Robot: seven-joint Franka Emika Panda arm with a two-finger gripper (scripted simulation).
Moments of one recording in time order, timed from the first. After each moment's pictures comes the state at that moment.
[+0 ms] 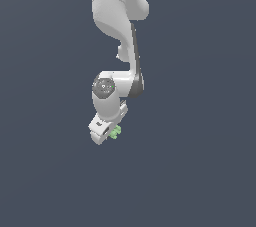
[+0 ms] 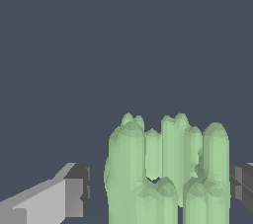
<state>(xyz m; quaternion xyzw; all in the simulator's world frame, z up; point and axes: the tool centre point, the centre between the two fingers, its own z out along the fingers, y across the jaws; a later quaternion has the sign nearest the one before) 0.035 -0.072 0.041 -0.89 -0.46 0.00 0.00</state>
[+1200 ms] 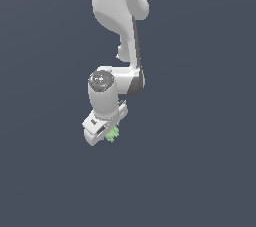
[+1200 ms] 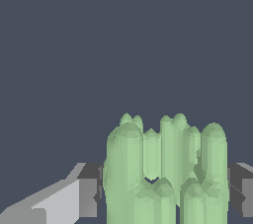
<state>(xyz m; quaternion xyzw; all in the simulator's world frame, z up) 0.061 -0.079 0.079 -0.91 -0.42 -0.02 -0.02</state>
